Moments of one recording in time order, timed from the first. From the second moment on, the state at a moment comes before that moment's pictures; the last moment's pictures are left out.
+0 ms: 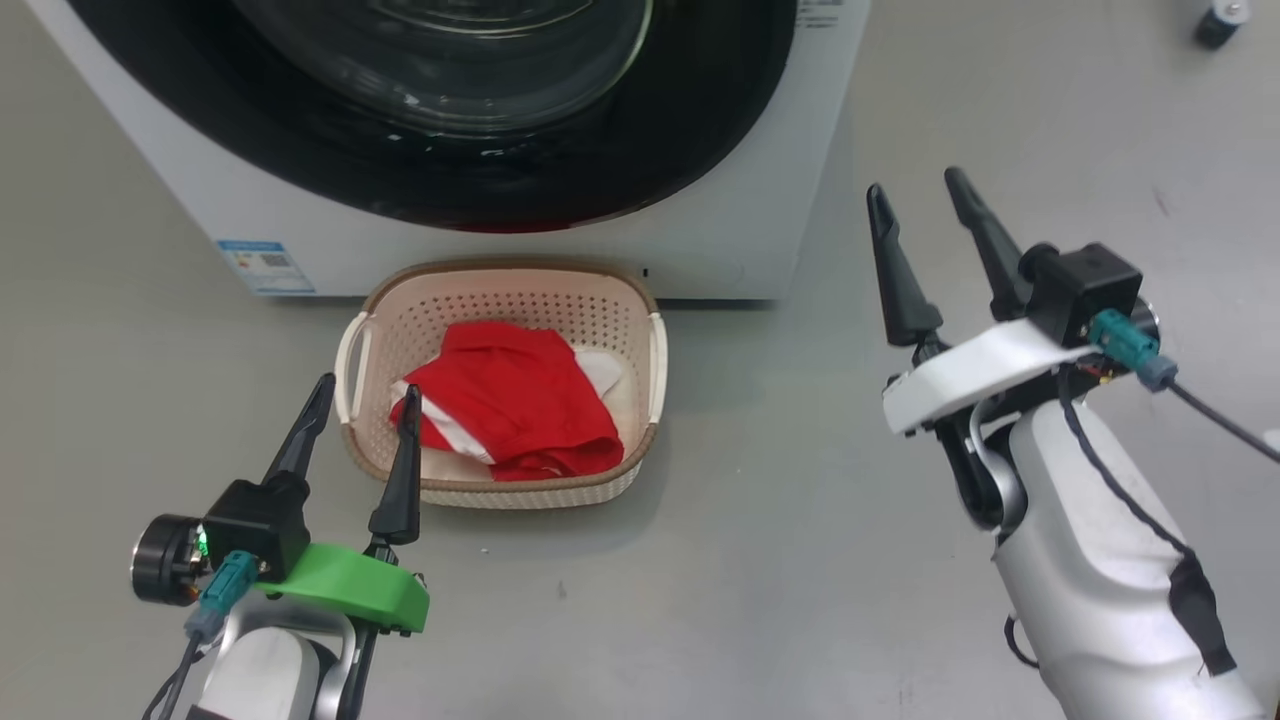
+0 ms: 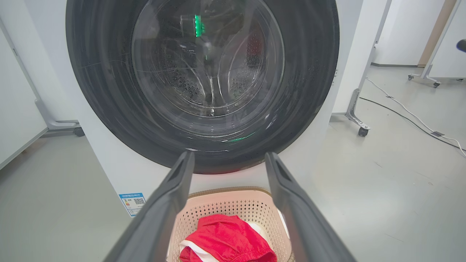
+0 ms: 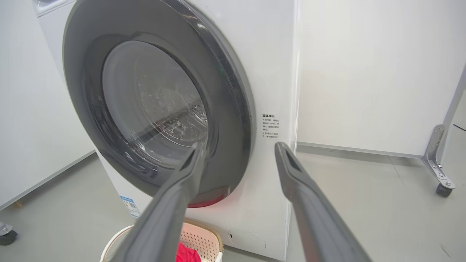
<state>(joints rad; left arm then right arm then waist) -0.18 0.11 -0.26 0.19 -0.32 0.03 -0.24 -0.50 -0.06 0.27 0.43 0.33 0.07 -0.25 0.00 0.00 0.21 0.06</state>
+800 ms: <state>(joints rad) -0.05 0.11 -0.22 0.19 -0.33 0.08 -0.24 -0.14 -0.06 0.23 0.27 0.33 -0.04 -0.25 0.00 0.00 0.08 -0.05</state>
